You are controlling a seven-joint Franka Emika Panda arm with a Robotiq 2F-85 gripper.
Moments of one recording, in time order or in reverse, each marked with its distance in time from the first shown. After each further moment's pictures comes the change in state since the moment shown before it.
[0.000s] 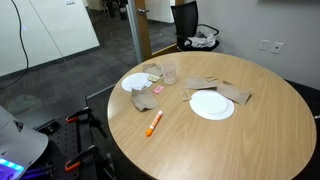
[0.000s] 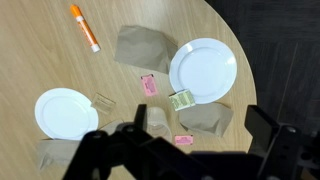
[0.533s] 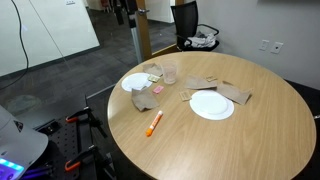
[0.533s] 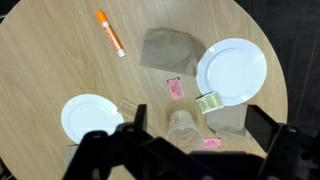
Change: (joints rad) arm -0.049 -0.007 -0.074 -0.051 -0.053 0.050 -0.058
